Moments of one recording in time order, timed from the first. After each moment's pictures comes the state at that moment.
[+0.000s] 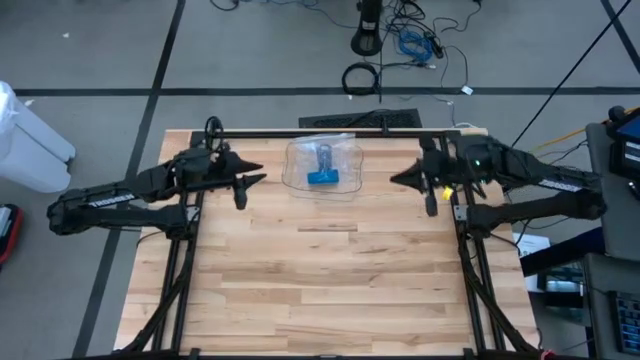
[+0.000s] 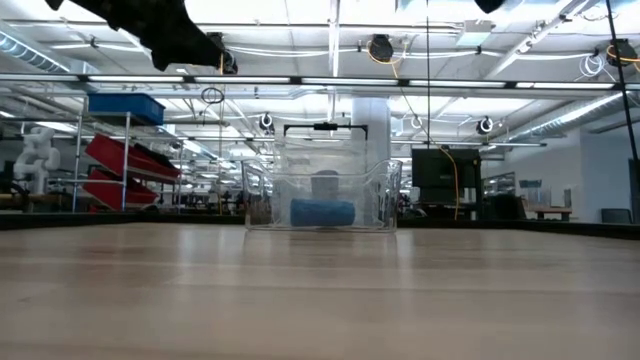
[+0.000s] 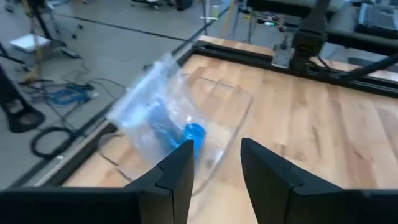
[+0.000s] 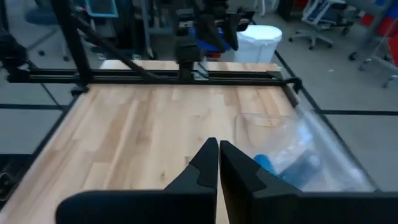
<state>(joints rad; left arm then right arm) 0.29 0.72 0.69 -0.30 -0.06 -0.07 -0.14 0.85 1.07 -0.54 -0.08 -0.06</state>
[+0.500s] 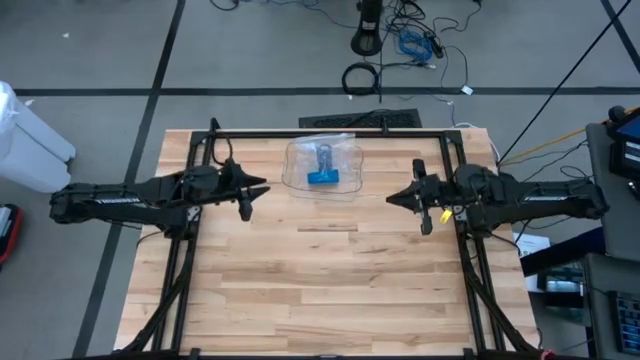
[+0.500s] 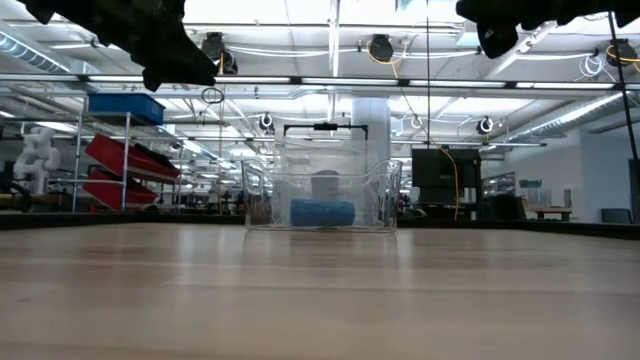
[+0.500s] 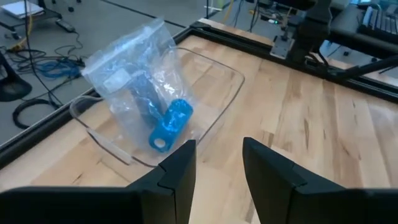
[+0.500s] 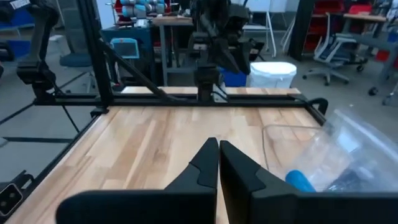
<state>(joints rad) 0.13 0.72 0.57 -0.23 -0.20 -0.25 -0.04 0.65 0.57 -0.03 -0.06 0.01</state>
